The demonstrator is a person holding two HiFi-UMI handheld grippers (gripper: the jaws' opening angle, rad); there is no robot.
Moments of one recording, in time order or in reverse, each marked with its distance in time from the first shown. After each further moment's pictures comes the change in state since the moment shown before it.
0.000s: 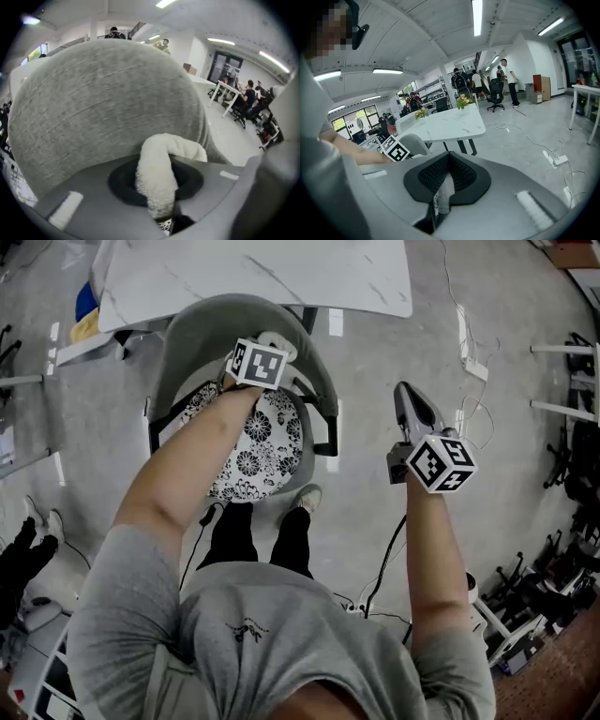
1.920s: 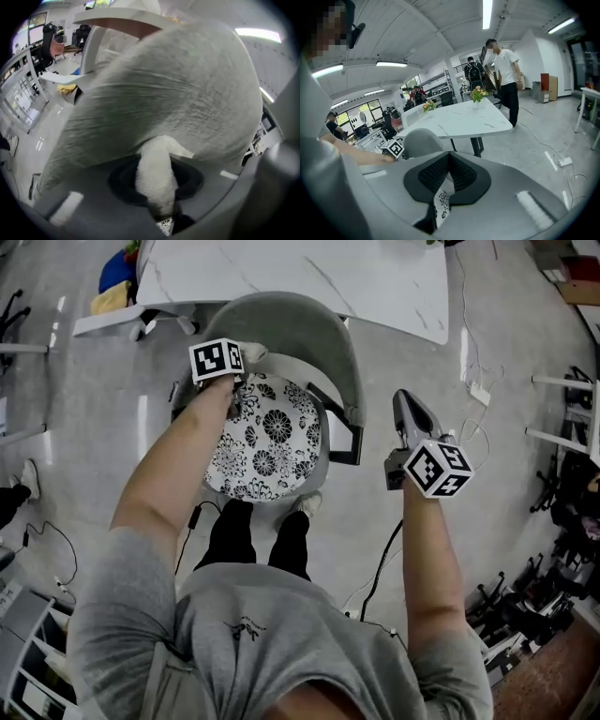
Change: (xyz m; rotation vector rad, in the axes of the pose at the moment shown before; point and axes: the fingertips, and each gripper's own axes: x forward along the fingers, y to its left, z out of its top) left arm -0.021 0.157 -0.132 -0.659 0.092 0.054; right arm 0.046 0.077 -0.011 -0.040 0.072 0.029
